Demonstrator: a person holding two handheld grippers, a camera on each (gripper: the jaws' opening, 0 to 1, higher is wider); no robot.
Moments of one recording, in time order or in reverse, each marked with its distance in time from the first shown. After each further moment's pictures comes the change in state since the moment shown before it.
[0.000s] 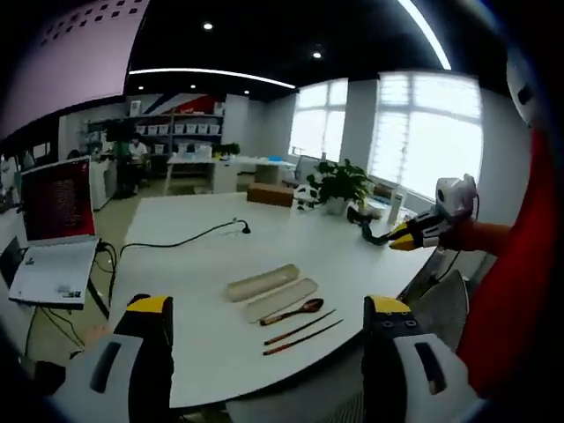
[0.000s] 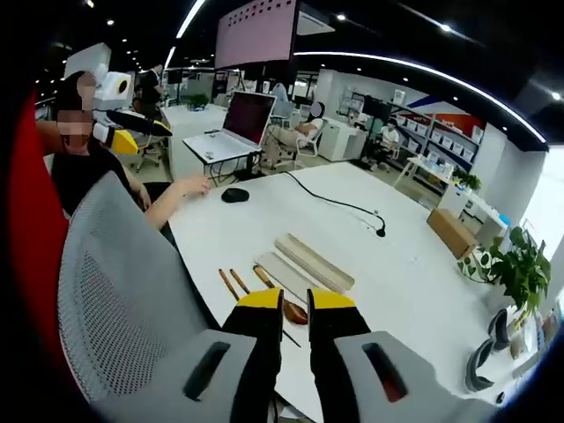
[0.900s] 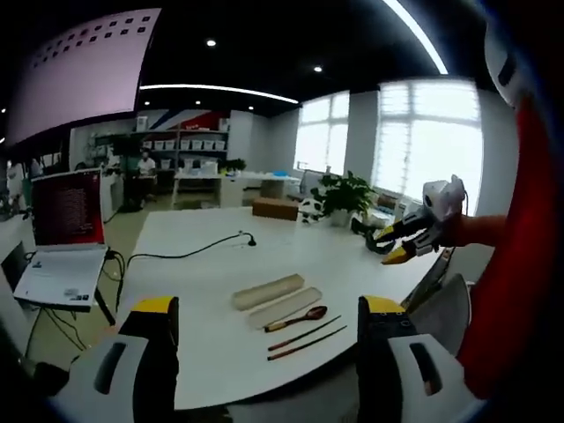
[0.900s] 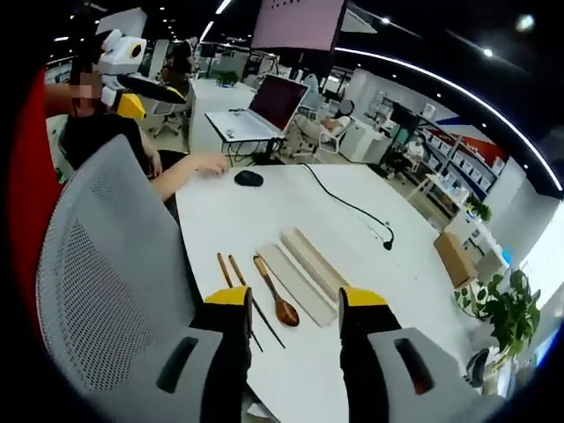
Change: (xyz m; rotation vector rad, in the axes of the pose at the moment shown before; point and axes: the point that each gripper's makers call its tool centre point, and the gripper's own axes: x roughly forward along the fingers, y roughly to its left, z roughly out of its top) left arm -0.010 -0.007 -0.003 0.026 -0.057 0.014; right arm 0.021 0.000 -0.001 -0.178 0.054 0.034
